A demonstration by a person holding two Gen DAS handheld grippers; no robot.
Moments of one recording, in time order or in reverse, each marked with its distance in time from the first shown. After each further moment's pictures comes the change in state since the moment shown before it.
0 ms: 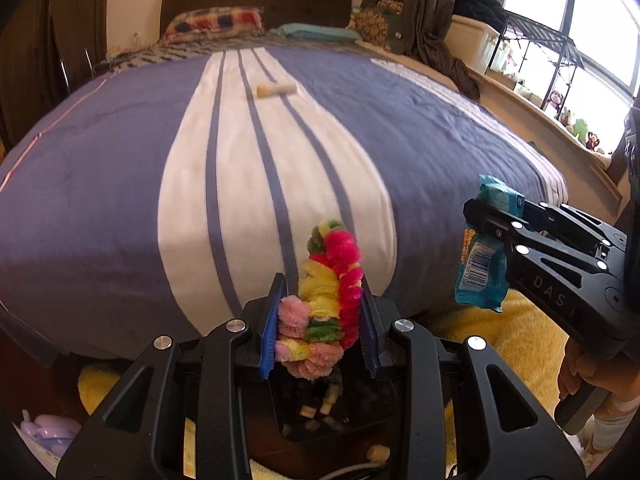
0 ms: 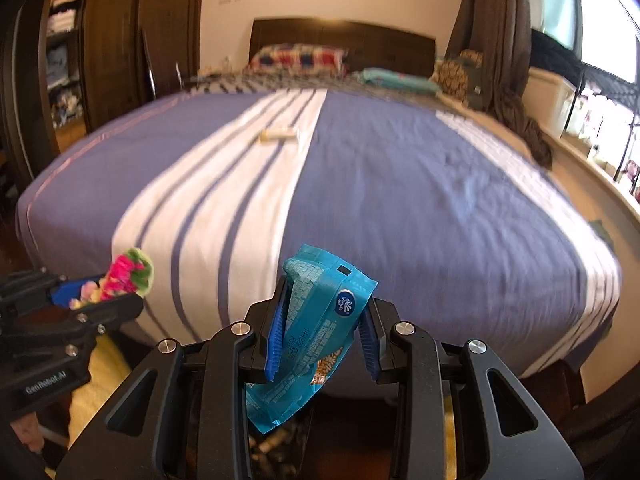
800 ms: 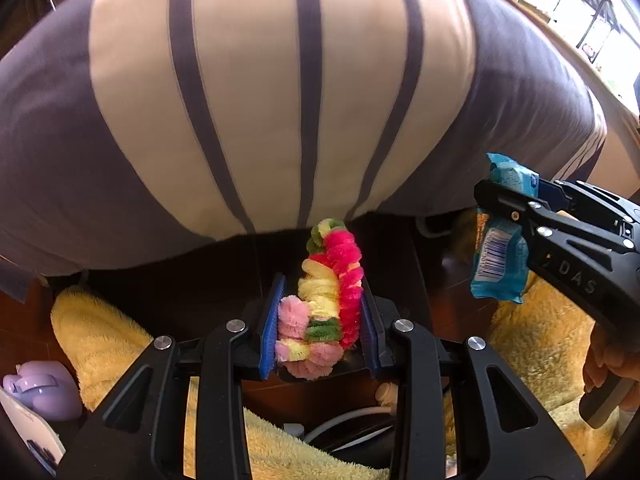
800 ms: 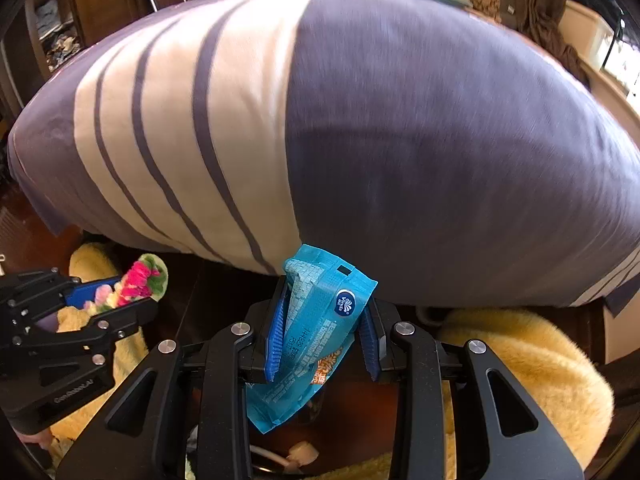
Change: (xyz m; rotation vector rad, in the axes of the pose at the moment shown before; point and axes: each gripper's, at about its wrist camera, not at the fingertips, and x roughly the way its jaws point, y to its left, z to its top) left arm 0.094 0.015 -0.092 -0.041 0.314 0.027; right arm 0.083 0.013 -0.091 0.003 0.319 0.076
